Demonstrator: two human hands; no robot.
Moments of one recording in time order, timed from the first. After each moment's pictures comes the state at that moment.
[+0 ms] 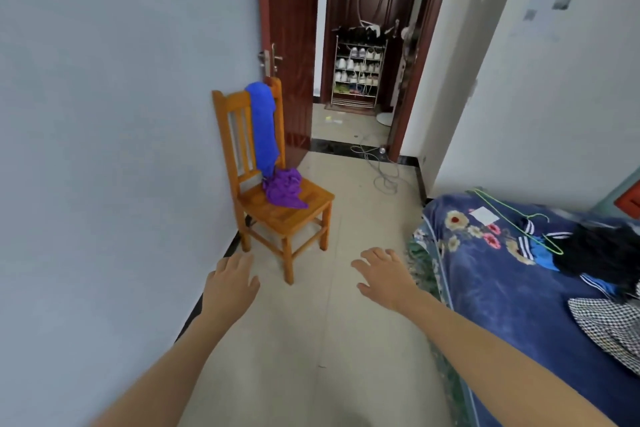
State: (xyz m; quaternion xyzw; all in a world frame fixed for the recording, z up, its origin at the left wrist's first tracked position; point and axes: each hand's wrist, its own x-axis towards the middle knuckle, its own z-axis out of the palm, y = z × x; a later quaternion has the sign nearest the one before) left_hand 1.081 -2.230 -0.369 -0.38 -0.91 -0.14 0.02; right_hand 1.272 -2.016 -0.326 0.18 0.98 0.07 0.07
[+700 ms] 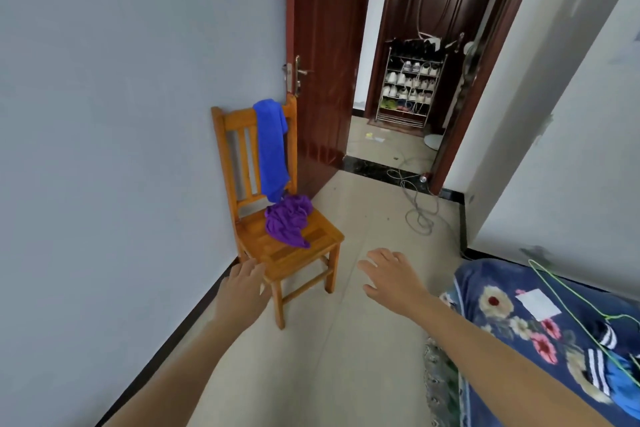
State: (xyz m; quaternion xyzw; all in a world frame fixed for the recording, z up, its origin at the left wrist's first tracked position) left_hand 1.018 -1.982 -0.364 -0.31 -0.94 -0.17 -0.01; right_hand 1.156 -1.750 -0.314 0.09 0.99 0.07 0.06
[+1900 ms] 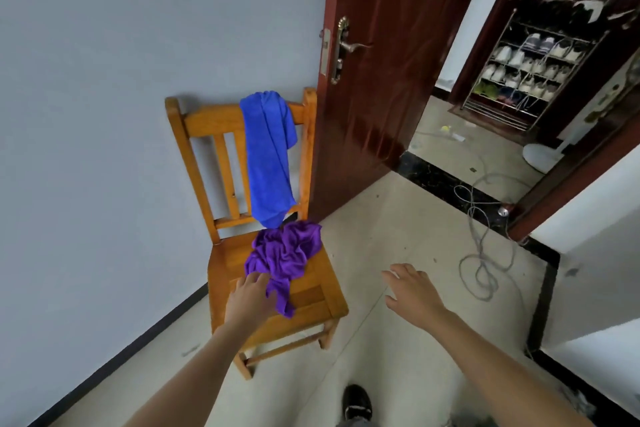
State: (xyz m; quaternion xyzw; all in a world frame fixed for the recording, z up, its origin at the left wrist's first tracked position) left_hand 0.727 -1.683 -0.458 -0.10 -0.96 -0.18 -0.18; right_hand 0.806 -1.402 -0.402 0.03 0.98 0.02 0.18
